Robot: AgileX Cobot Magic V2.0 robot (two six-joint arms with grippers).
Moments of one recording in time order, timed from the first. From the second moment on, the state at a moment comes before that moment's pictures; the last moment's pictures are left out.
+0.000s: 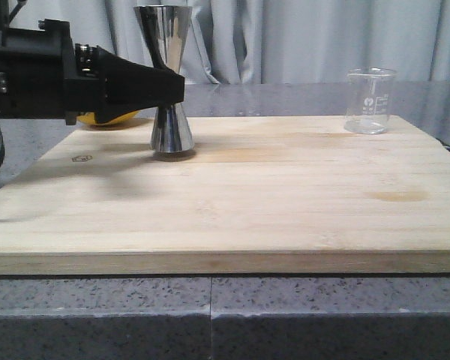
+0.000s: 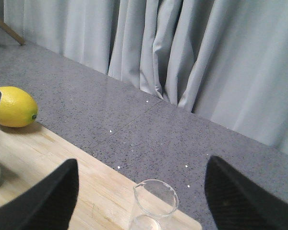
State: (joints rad) left arm -0.28 1.73 -0.75 1.13 -1.13 -0.67; right arm -0.04 0.89 -0.58 -1.29 -0.52 0.99
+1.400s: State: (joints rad) left arm -0.28 1.74 -0.75 1.13 -1.13 -0.64; right arm -0.04 0.89 -0.58 -1.29 -0.53 0.99
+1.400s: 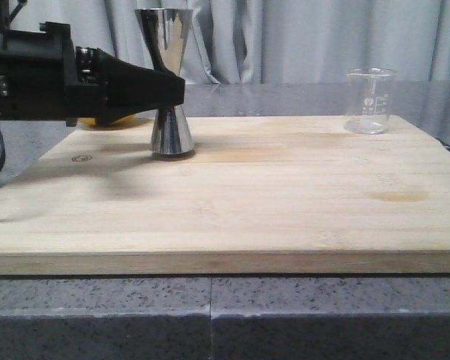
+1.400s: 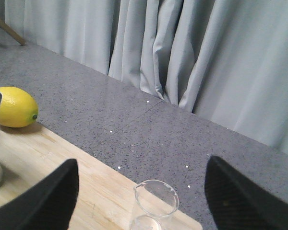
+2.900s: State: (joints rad) left arm -0.28 1.75 -0.75 1.13 -1.14 -0.63; right arm -0.04 0.89 -0.58 -1.29 -0.55 0.99
